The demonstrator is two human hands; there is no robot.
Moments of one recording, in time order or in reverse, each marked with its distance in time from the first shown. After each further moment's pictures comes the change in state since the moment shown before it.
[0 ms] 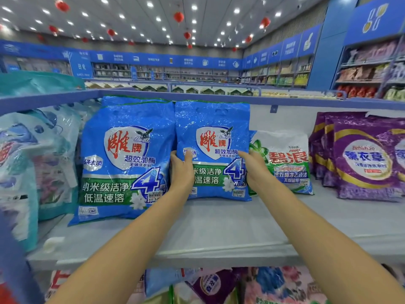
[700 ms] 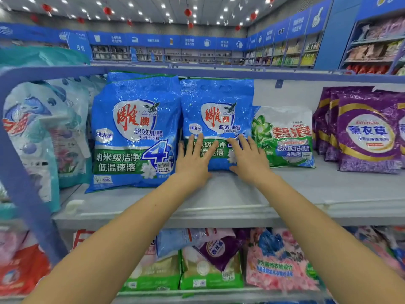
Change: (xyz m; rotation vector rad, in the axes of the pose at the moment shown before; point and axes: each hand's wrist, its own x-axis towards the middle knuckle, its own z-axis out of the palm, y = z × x) left_hand -0.042 -0.010 -0.027 1.447 -0.458 0.582; right_hand -0.035 0.040 -0.010 -1.615 -0.088 -0.518
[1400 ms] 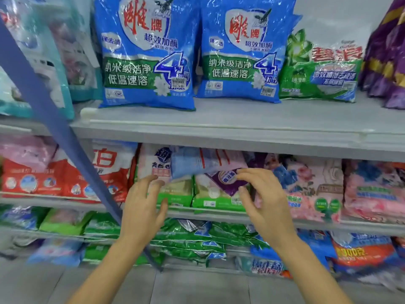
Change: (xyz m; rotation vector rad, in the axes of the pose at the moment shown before) left_hand -0.245 -0.039 0.141 -0.316 0.358 -0.157; right_hand -0.217 -0.030 0.075 0.676 0.301 -0.256
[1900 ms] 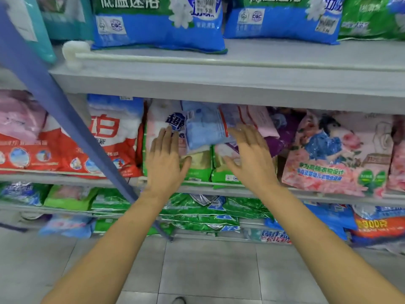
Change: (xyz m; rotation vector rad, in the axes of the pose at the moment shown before) left_hand 0.031 -0.046 0.080 0.143 -0.213 -0.087; right_hand 0.024 0.036 0.117 -0.387 -0.233 0.099
